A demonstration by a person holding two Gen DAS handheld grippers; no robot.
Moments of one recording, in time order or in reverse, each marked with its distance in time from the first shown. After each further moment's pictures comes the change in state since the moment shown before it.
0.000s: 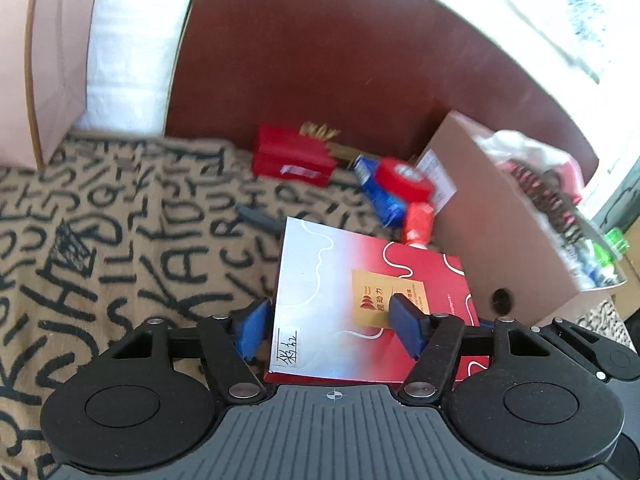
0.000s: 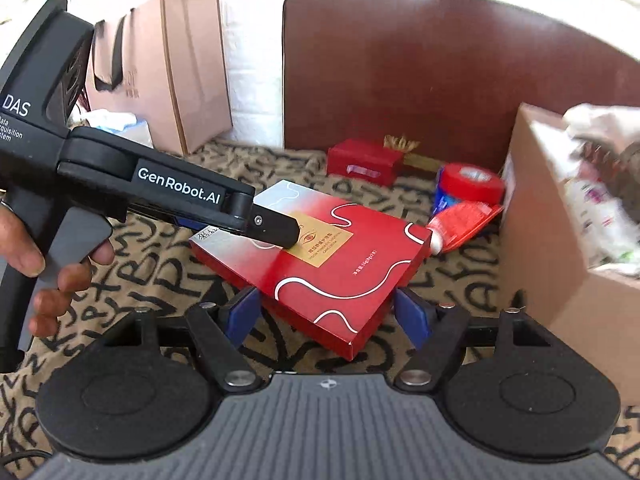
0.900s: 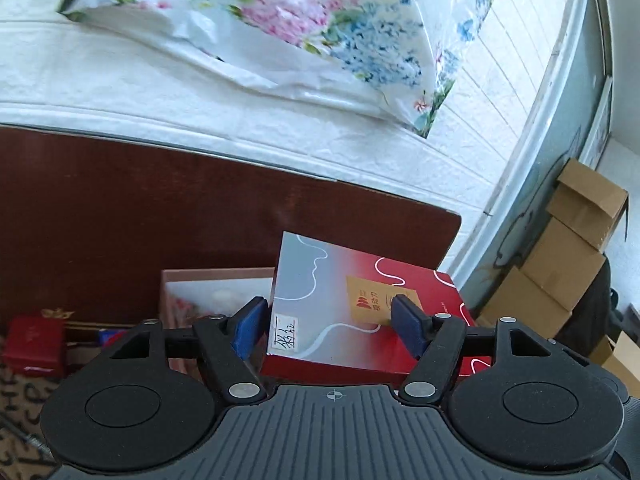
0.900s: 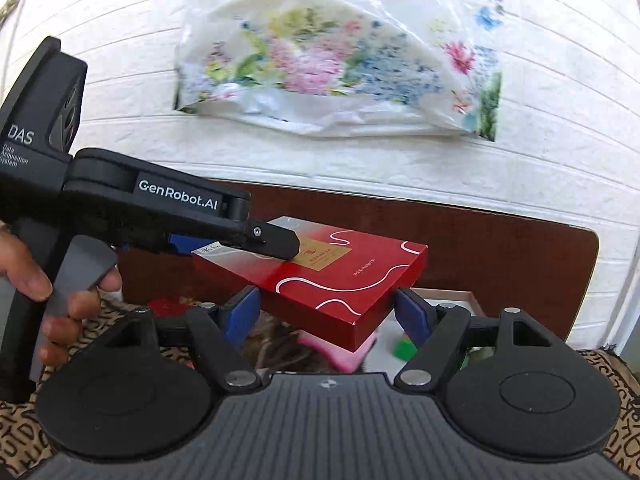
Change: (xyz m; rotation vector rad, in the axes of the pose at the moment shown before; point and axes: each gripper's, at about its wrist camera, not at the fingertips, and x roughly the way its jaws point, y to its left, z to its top) left arm 0.042 -0.247 0.117 0.179 -0.170 -0.275; right arm -0.128 -0.179 0.065 0.084 -0.327 -0.297
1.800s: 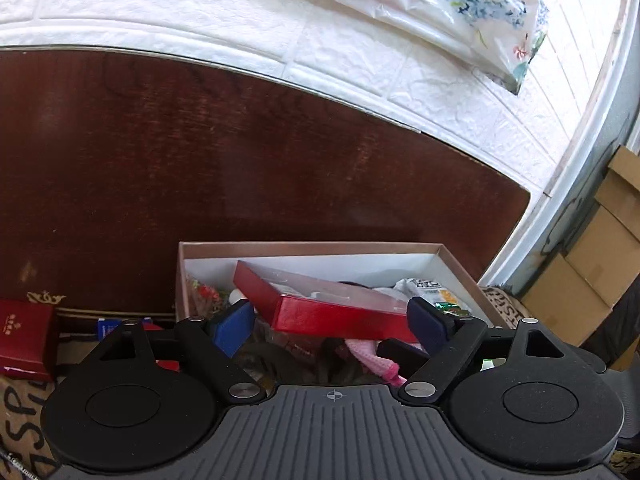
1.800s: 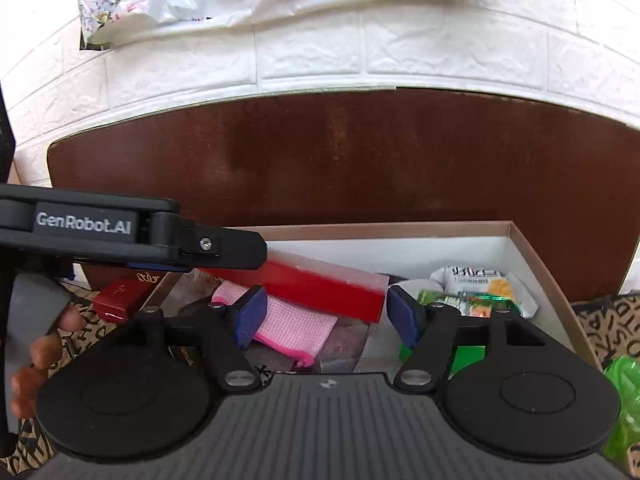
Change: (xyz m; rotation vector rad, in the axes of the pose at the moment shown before) left arm 0.074 0.052 -0.018 -0.044 0.088 0.099; right arm 0.114 -0.027 -0.031 0.149 0.187 0.022
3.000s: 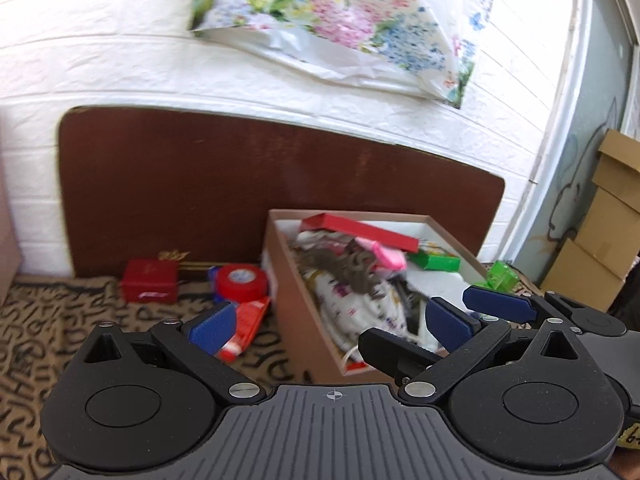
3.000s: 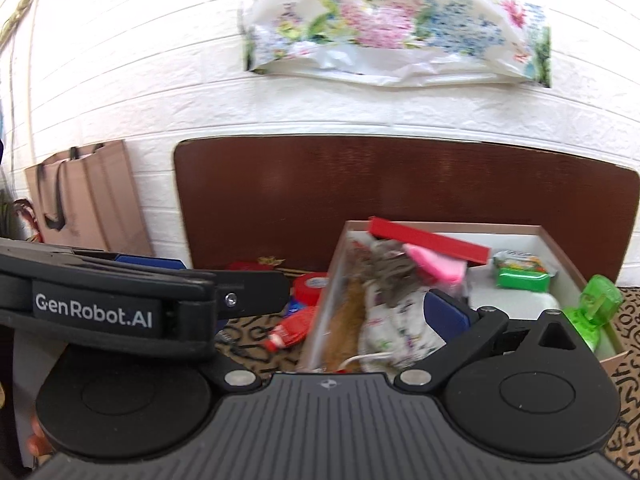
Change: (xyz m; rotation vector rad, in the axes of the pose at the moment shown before) left arm -0.201 -0.026 -0.092 0.079 -0.103 0.147; right arm -0.132 0.125 -0.040 -0.077 -0.069 0.076
